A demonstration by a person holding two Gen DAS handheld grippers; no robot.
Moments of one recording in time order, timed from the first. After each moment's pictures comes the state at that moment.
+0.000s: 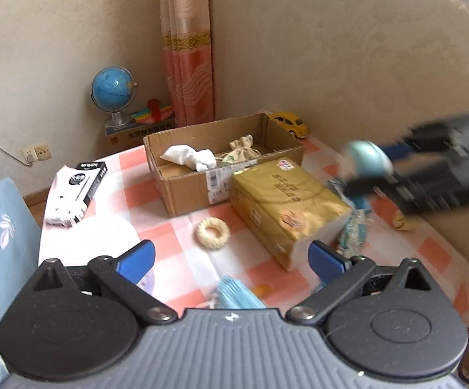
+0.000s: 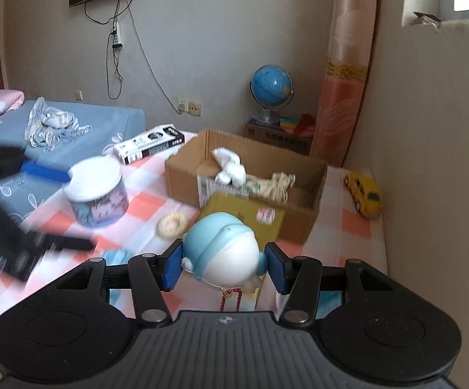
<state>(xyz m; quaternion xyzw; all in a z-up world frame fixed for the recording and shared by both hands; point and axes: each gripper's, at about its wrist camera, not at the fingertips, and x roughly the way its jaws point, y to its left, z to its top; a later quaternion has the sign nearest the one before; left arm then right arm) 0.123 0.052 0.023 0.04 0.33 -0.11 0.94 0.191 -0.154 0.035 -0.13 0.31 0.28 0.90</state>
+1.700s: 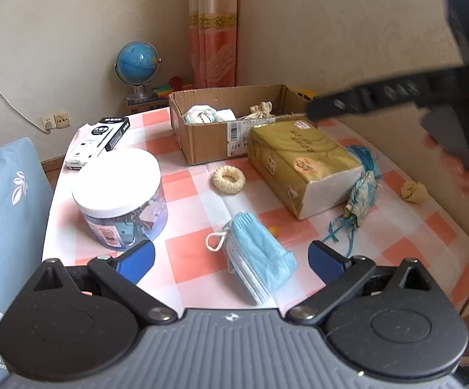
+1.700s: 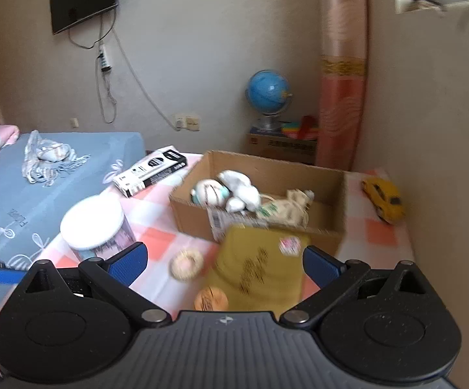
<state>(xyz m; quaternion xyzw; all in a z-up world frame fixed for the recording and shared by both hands) 0.081 0.066 -0.010 0.02 0.36 -0.07 0.93 0.206 -0.130 0.028 -0.07 0.31 0.27 0.91</state>
